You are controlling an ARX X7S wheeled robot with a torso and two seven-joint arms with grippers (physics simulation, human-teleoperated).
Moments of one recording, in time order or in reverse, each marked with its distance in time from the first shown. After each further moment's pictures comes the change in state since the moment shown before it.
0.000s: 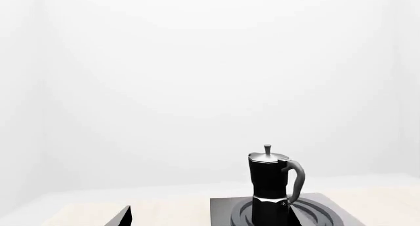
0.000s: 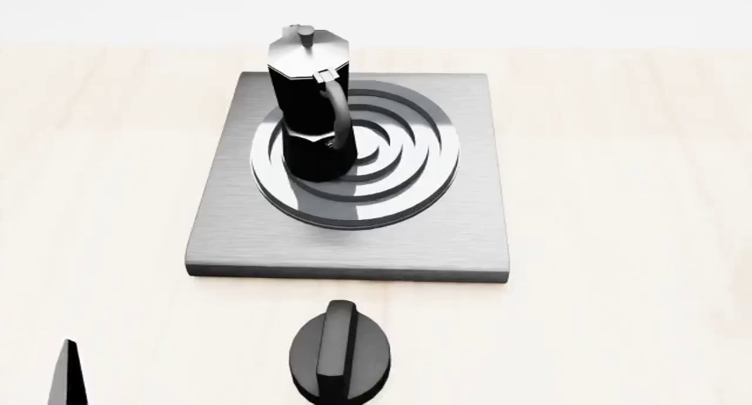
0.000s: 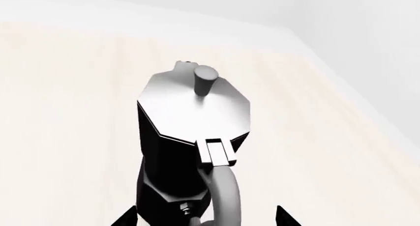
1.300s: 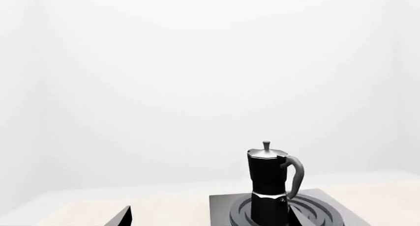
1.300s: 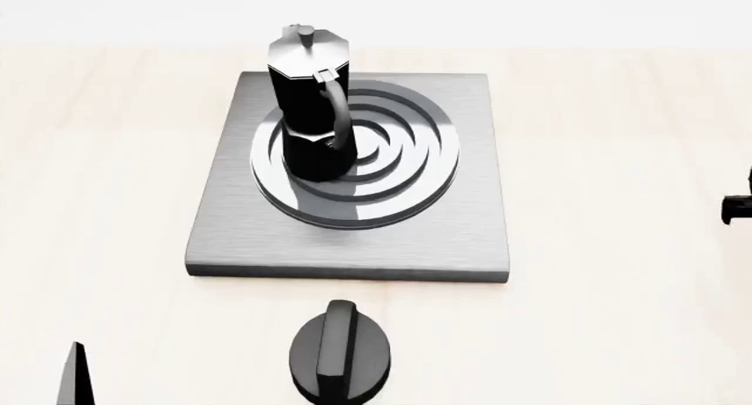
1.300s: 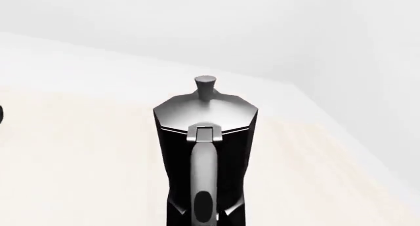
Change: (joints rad) left arm -0.009 -0.006 0.018 -0.026 0.004 0.014 -0.009; right arm 0.030 -0.054 0.204 -0.099 -0.233 -0.070 0.088
